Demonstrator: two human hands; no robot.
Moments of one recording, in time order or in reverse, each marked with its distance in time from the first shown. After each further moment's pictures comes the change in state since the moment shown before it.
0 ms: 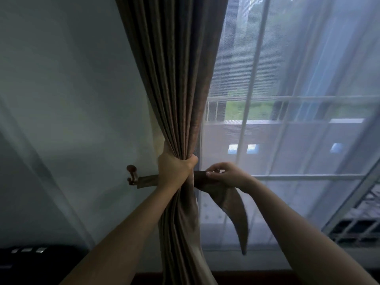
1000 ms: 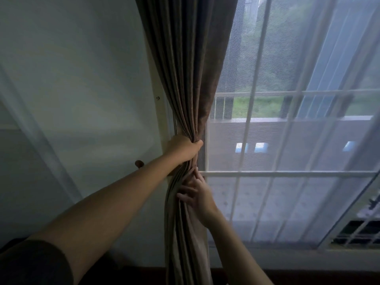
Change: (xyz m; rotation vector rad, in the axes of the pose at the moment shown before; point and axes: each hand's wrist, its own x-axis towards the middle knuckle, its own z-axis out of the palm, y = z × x) left_hand 0.034 0.032 0.001 0.607 -0.321 -0.082; right_hand -0.034 -0.047 0.121 1.060 0.128 0.052
